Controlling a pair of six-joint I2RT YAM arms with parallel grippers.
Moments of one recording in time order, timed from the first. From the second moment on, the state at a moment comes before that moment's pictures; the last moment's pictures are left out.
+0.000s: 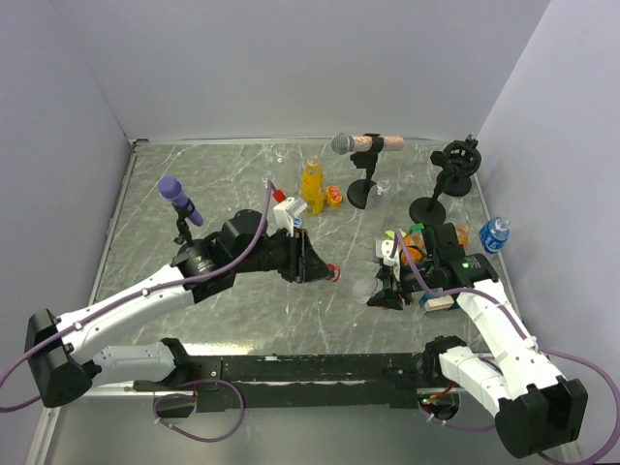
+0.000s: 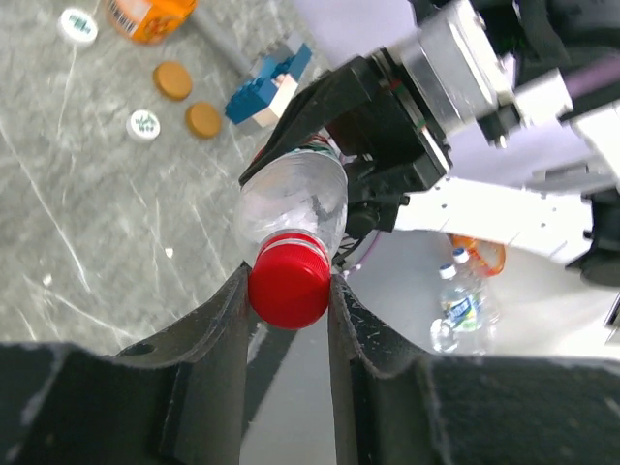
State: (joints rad) left arm -0.93 1.11 0.96 -0.16 0.36 -0.73; right arm 0.24 0.89 0.76 -0.95 -1.01 -0.93
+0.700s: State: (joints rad) left arm -0.95 1.03 1.01 -0.30 0.15 -0.78; right arm 0.24 0.89 0.76 -0.95 -0.99 -0.93
